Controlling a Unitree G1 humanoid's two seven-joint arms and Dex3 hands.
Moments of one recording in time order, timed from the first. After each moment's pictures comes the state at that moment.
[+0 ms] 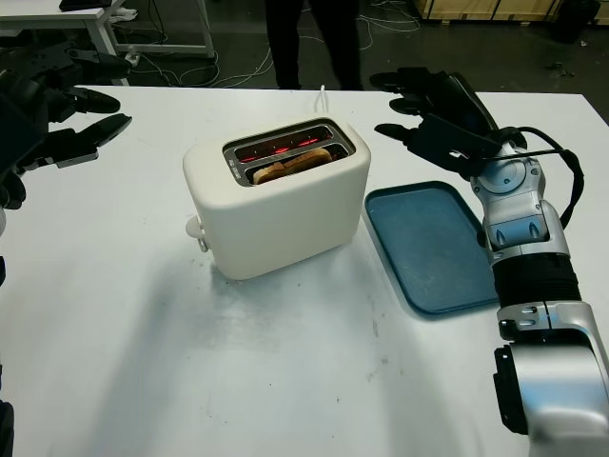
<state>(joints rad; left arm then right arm) -0.49 0.58 0.16 -0.32 0.06 0.52 -0.32 -0.76 -0.55 0.03 0.51 -0.22 -0.12 0.30</state>
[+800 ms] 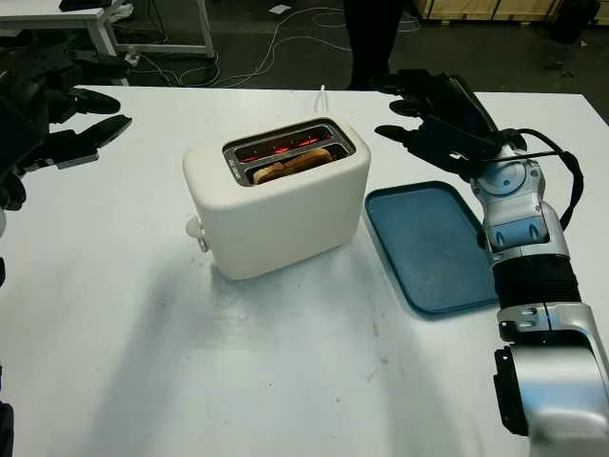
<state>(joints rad) -0.48 0.58 0.16 -0.32 0.05 0.51 -0.32 -0.76 -0.55 0.03 0.51 -0.23 -0.13 0.30</state>
